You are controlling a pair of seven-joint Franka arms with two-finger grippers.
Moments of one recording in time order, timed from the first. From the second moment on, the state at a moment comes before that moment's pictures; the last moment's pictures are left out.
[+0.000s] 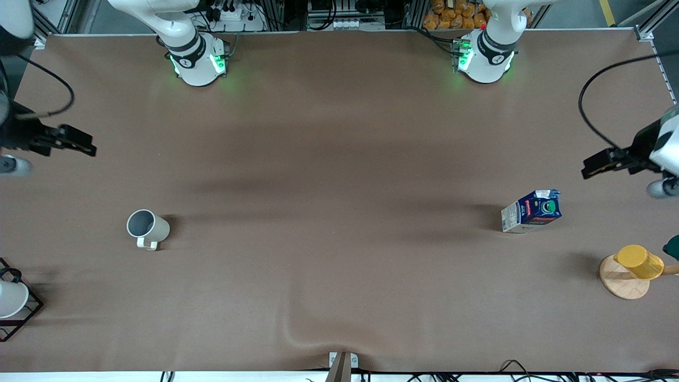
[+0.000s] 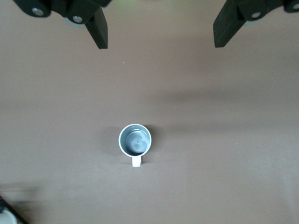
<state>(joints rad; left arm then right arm) 0.14 0.16 -0.15 -1.55 0.03 1.68 -0.12 0.05 0.11 -0.06 -1.53 0.00 1.52 -0.01</state>
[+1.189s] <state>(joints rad) 0.14 0.29 -0.15 -1.79 0.03 1.98 -0.12 0.01 0.42 -0.08 -1.61 0.00 1.77 -0.11</state>
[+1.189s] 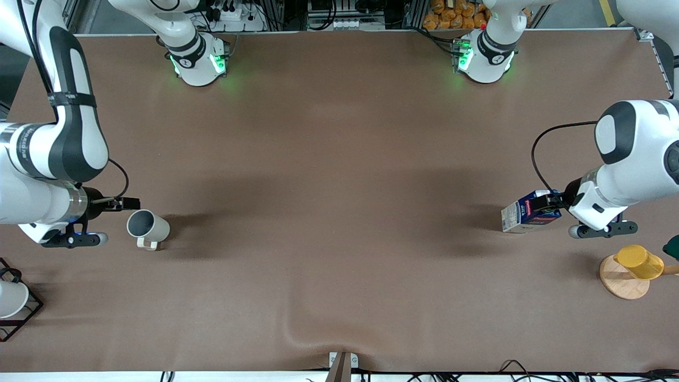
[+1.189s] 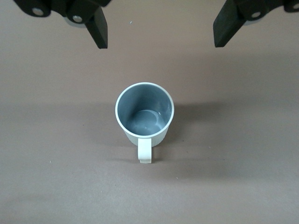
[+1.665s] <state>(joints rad) 0.14 0.31 -0.15 -1.83 0.04 2.01 -0.12 0.01 0.44 -0.08 -1.70 0.00 1.95 -0.12</state>
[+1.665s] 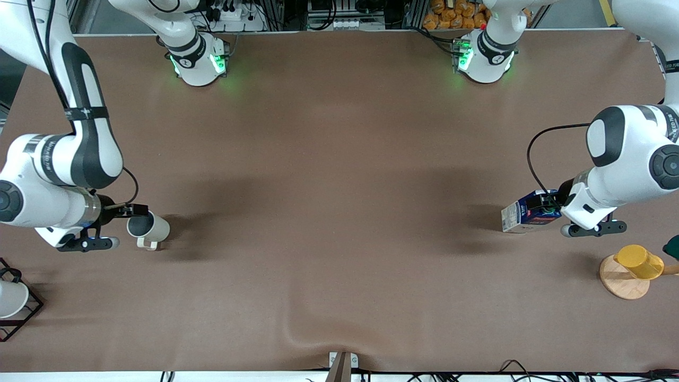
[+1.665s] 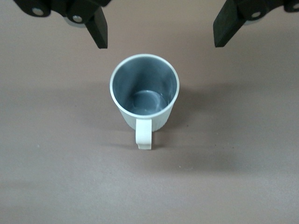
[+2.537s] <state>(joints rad) 0.14 0.33 -0.15 -1.83 0.05 2.03 -0.12 0.02 0.57 -0.07 -1.72 0.00 2.10 -0.12</state>
